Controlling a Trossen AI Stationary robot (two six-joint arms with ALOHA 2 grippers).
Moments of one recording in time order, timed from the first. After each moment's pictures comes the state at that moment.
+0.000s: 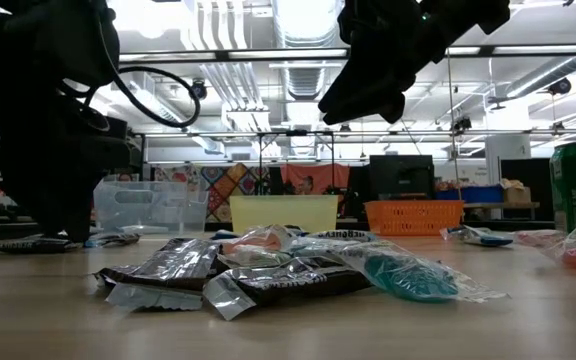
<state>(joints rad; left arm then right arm) -0.39 1.50 0.70 -0.75 -0.36 -1.44 0.11 1.50 0.93 -0.07 0.13 0.33</state>
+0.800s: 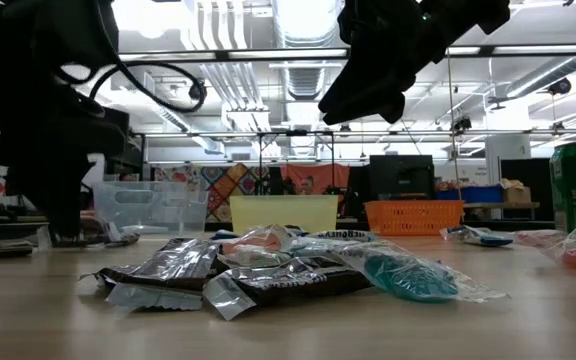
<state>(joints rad) -0.39 1.44 0.70 -0.74 -0.33 -1.34 0.11 1.50 0.93 -0.07 0.13 0.33</state>
